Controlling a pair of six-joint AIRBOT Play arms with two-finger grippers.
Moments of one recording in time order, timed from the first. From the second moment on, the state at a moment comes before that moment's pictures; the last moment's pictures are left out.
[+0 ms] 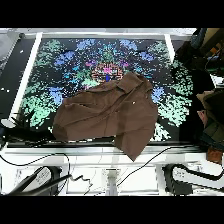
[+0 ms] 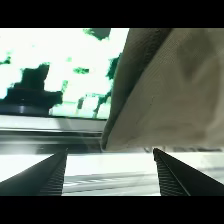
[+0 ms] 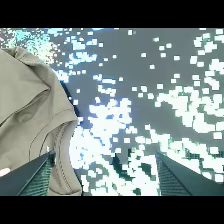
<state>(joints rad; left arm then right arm) 0.54 -1.10 0.53 1.26 -1.22 -1.11 -0.29 -1.35 1.63 -1.29 1.20 1.30</state>
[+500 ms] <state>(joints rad) 0.57 -1.27 0.53 1.14 -1.32 -0.93 -0.29 -1.35 1.63 -1.29 1.20 1.30</state>
